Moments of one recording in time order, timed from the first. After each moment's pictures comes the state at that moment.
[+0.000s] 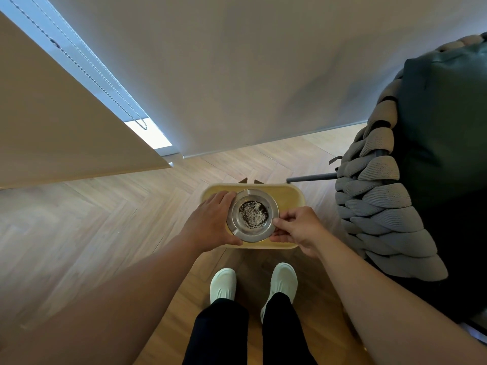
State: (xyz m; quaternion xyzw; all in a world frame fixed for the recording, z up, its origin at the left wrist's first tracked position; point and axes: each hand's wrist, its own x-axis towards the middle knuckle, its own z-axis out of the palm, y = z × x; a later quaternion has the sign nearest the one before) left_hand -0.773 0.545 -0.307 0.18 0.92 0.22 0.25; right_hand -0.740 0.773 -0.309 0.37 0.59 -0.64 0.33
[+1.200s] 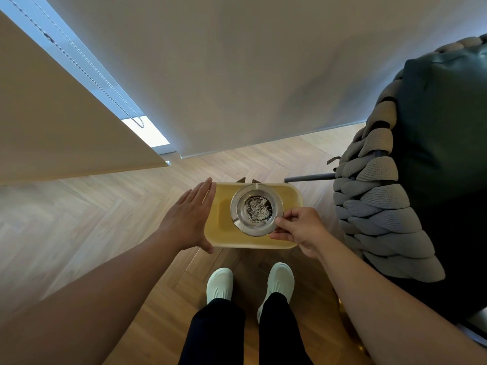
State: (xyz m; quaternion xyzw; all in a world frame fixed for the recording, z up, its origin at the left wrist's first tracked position) left_hand -0.781 0.507 -0.318 0.25 0.93 0.01 0.26; right_hand -0.739 0.775 -0.299 0.39 0.58 -0.65 0.29
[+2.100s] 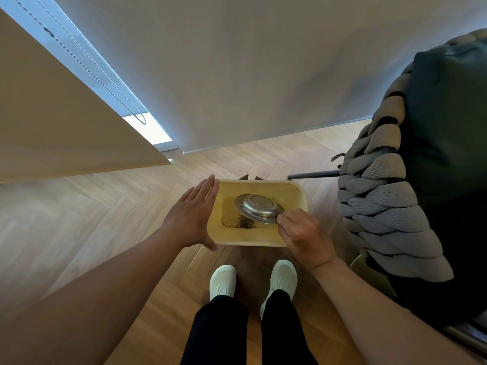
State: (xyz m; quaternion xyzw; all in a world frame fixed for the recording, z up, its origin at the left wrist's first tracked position) left_hand -0.781 0.506 -0.320 0.24 0.93 0.03 0.26; right_hand -0.708 0.777 -0.304 -0.17 0.96 -0.20 0.01
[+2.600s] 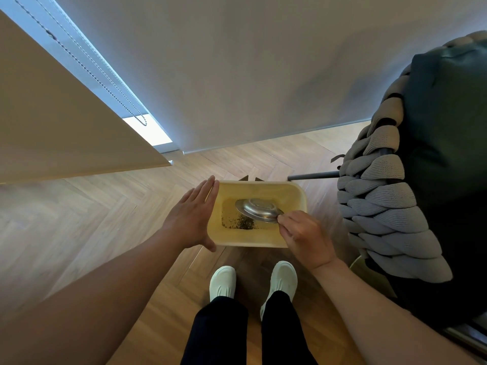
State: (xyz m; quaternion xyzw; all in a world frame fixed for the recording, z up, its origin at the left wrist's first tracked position) left_hand -0.781 0.508 -0.318 0.24 0.93 0.03 0.26; right_hand -0.708 0.779 -0.304 -0.14 0.96 -0.23 0.03
